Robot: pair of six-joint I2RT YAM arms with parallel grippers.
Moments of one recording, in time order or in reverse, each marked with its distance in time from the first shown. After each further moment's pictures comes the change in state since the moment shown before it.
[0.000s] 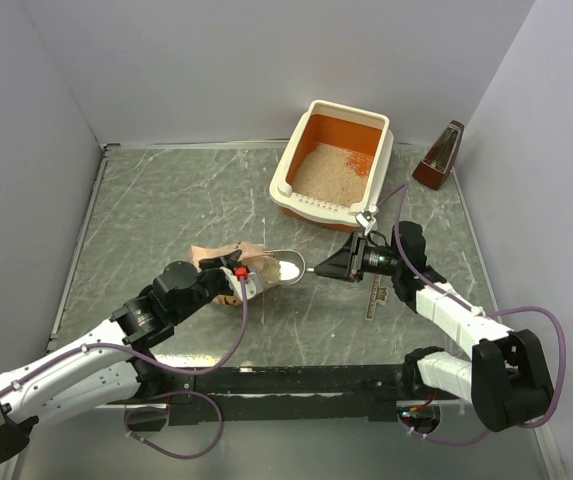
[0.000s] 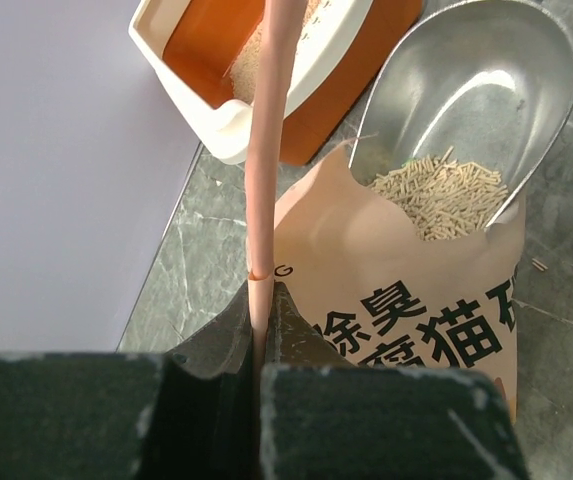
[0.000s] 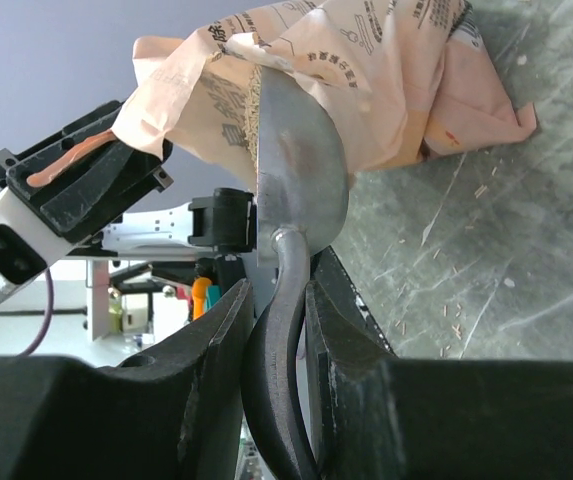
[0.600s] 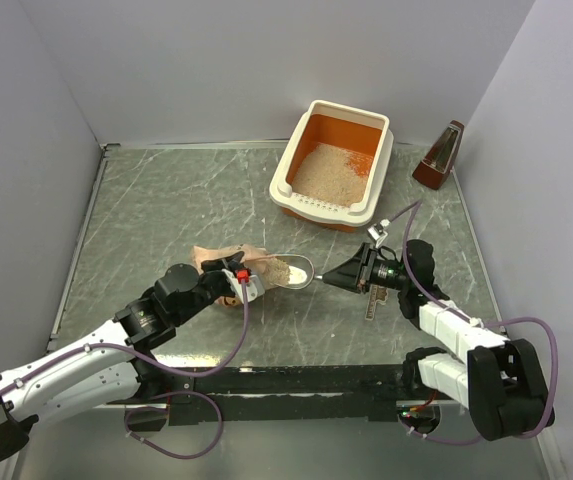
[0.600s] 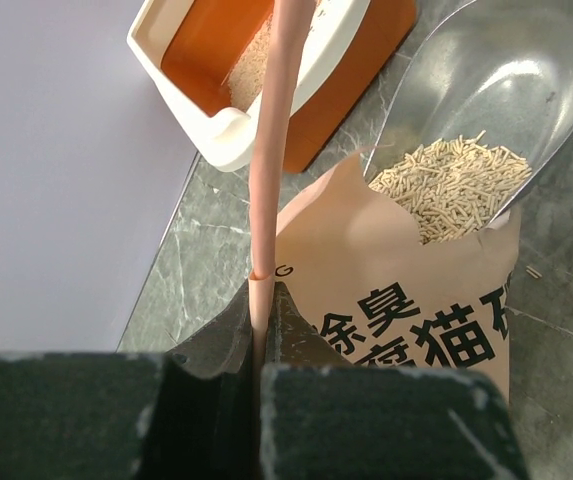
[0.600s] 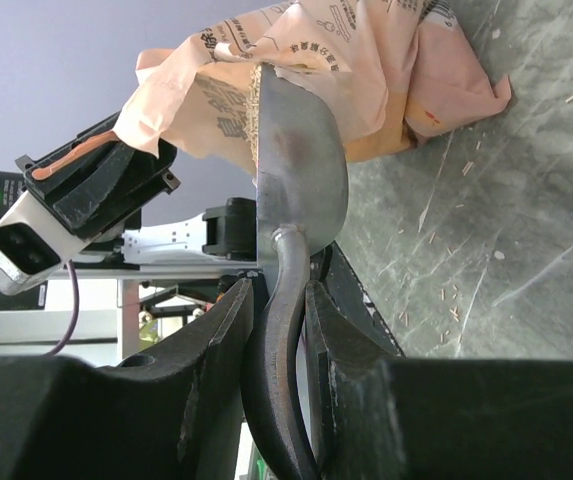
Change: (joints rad) left arm -0.013 0.006 -0.029 0.052 0.000 0.000; right arm -0.079 -0.063 -0.183 0.197 -0.032 0.137
